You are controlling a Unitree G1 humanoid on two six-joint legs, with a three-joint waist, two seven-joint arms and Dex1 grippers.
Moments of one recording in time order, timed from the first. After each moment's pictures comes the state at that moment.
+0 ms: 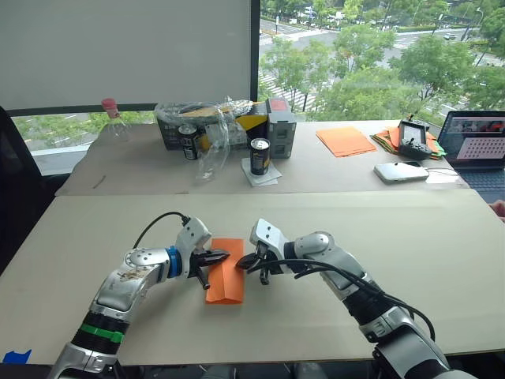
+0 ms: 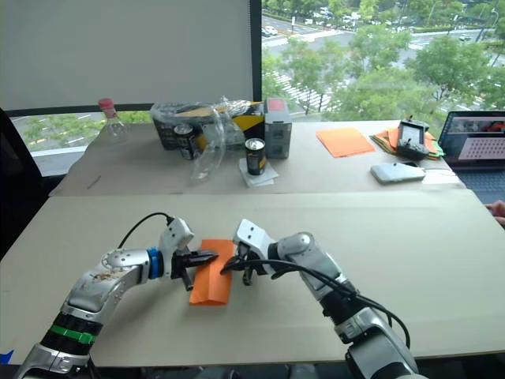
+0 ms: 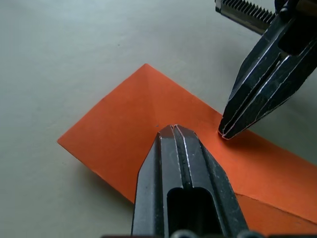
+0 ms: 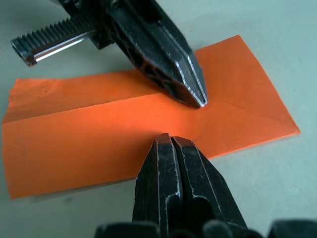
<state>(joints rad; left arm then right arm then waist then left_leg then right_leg) -0.35 0.58 -0.16 -0.06 -0.29 0.58 -0.86 -0.64 -0.30 0.43 0.16 0.09 0.50 0.99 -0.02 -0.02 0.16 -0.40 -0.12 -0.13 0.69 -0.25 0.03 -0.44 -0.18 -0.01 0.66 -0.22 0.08</state>
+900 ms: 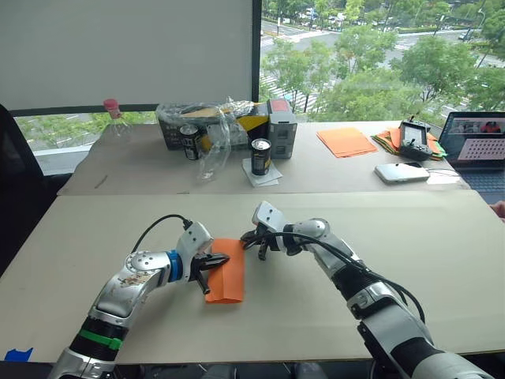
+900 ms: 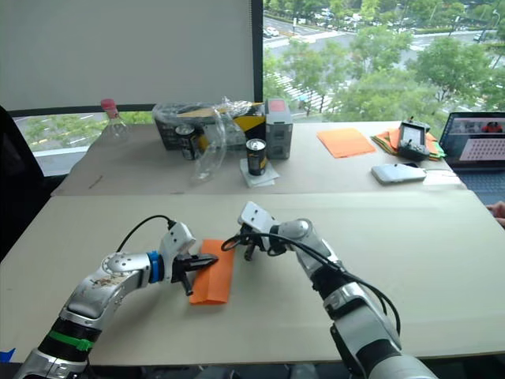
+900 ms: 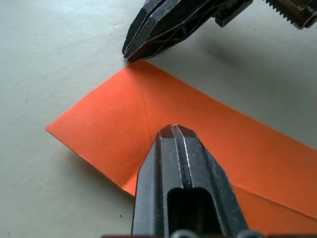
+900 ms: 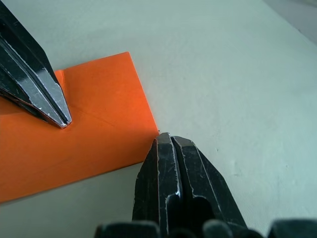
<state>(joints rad) -0.31 0.58 -0.15 -0.10 -0.28 0.58 -0.84 -0.81 -0.23 0.37 0.61 0.01 0.12 0.87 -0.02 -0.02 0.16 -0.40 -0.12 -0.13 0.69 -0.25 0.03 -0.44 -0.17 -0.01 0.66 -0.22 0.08</state>
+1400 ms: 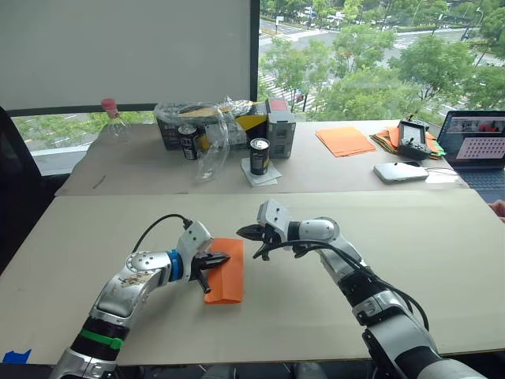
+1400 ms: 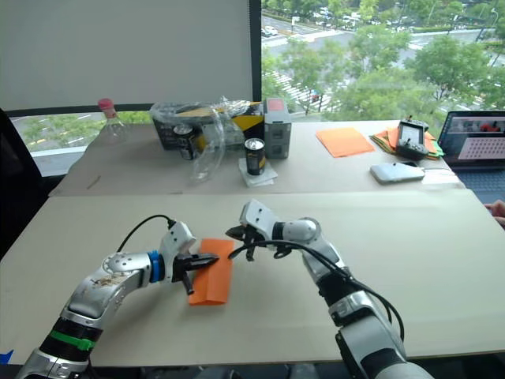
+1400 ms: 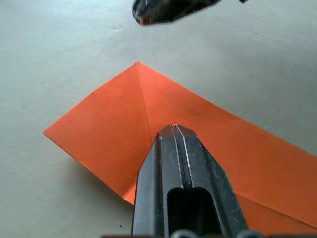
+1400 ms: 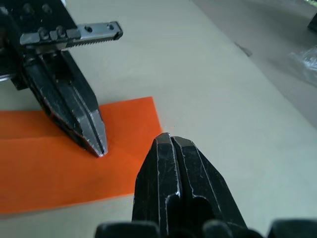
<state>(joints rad) -0.32 0.57 -0.14 -0.09 -0.28 0.58 -0.84 -0.72 -0.25 0.34 0.48 0.01 -0.01 0.96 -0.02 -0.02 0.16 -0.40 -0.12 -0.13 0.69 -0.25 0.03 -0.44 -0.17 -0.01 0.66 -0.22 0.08</state>
